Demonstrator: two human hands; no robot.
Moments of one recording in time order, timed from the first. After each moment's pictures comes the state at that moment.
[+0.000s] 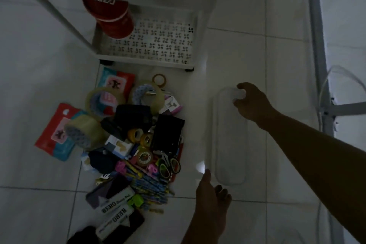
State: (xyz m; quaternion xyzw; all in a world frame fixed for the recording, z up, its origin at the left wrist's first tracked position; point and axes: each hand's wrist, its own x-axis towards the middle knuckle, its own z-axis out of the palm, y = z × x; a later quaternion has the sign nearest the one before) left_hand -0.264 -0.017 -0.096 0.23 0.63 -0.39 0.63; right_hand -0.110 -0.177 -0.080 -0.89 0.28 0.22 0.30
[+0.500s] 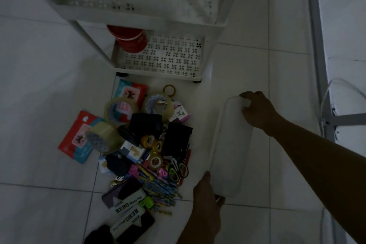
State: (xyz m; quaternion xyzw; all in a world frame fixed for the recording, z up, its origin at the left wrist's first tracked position) left_hand -0.240 0.007 -0.074 0.32 0.59 -0.41 0.62; right_hand -0.100 -0.171 -0.049 -0.89 0.26 0.26 0.27
